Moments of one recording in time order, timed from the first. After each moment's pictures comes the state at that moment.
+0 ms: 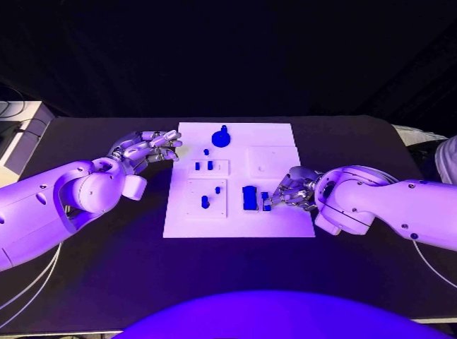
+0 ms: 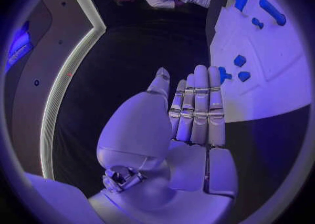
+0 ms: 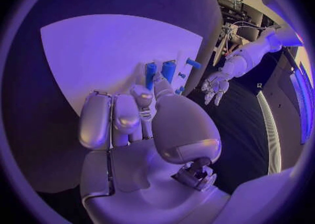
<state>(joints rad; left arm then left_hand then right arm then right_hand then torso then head) 0.96 -0.88 0.17 1.40 -0.12 -0.10 0.20 1.41 0.03 -0.07 0.09 0.05 1.05 0.14 0.07 0.06 1.18 0.09 0.12 0.06 1.11 0.04 0.76 0.28 0.11 1.06 0.04 0.29 0.97 1.15 -0.93 -0.15 1.75 -1.01 -0.27 -0.59 1.17 0.05 -0.11 0.00 0.23 1.17 0.04 0.08 0.60 1.33 -0.04 0.88 1.25 1.44 -0.10 1.22 0.95 0.06 1.47 -0.11 1.19 1.31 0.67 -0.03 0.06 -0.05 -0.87</state>
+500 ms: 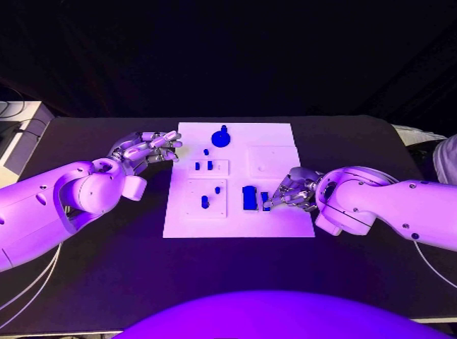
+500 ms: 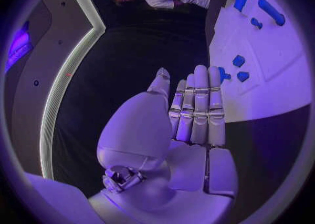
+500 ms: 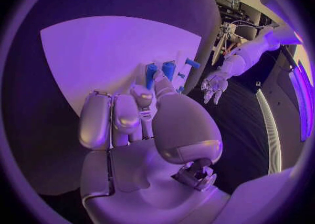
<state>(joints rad) 0.96 -0.88 0.17 1.40 -0.12 -0.10 0.20 1.41 0.03 -0.07 0.09 0.05 1.05 0.14 0.07 0.06 1.18 0.09 0.12 0.06 1.11 0.04 0.76 0.28 0.11 1.06 0.04 0.29 0.97 1.14 -0.93 -0.15 1.74 -0.99 -0.27 -0.56 1.20 0.09 -0.07 -0.01 0.18 1.18 0.04 0.08 0.60 1.33 -0.04 0.88 1.25 1.44 -0.10 1.22 0.95 0.06 1.47 -0.11 1.19 1.31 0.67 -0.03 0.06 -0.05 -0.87</state>
